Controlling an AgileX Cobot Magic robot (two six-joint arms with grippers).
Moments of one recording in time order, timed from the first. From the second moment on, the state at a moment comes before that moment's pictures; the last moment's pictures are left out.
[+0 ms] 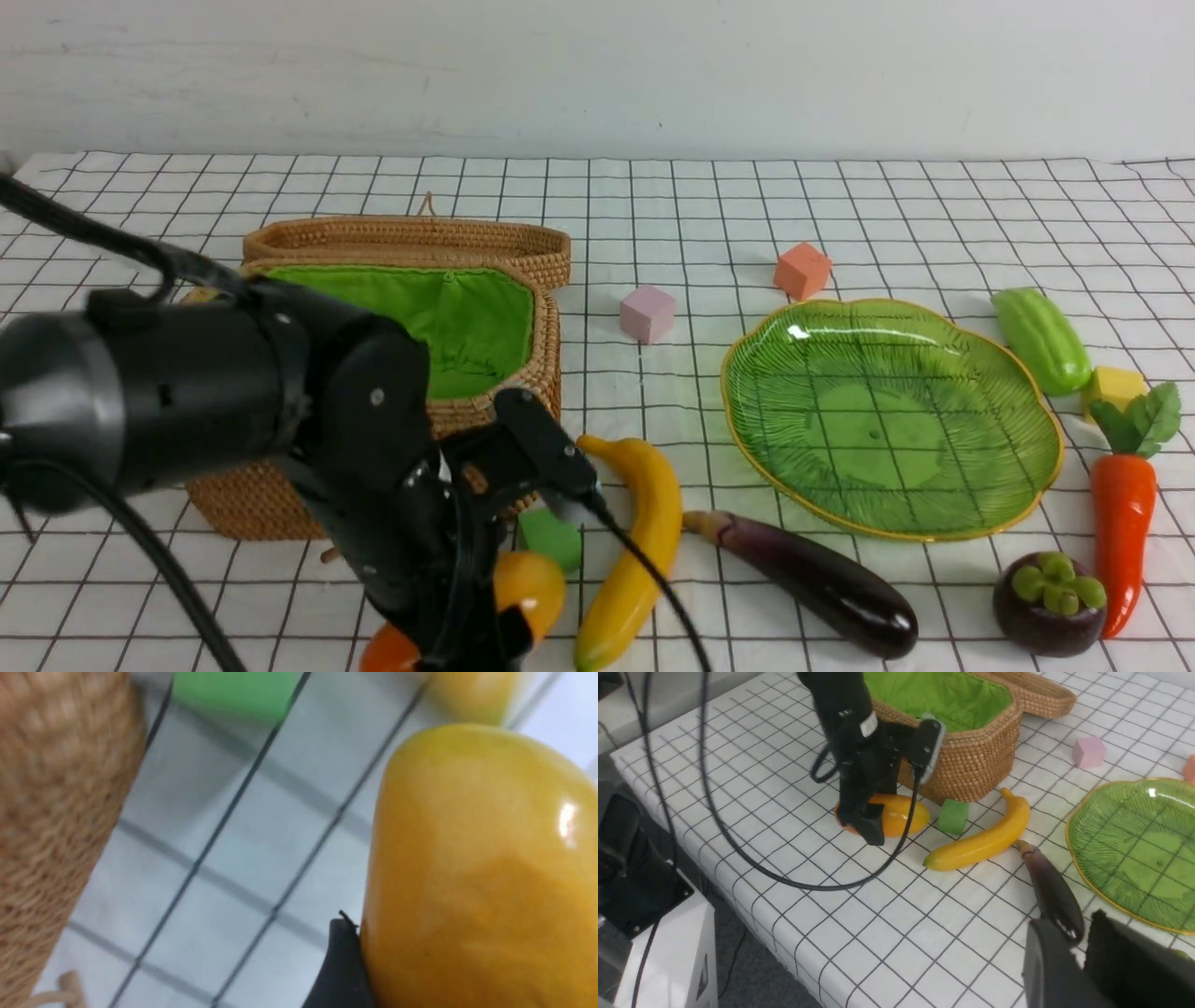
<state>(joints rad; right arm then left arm) 0.44 0.44 -1.14 0.33 1.26 -0.16 -0.61 1.57 -1.07 -0.19 0.86 0.47</state>
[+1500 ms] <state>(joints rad) 0.44 0.44 -1.14 -0.02 1.26 0.22 -0.72 2.25 -2.38 -0.30 1.15 0.18</state>
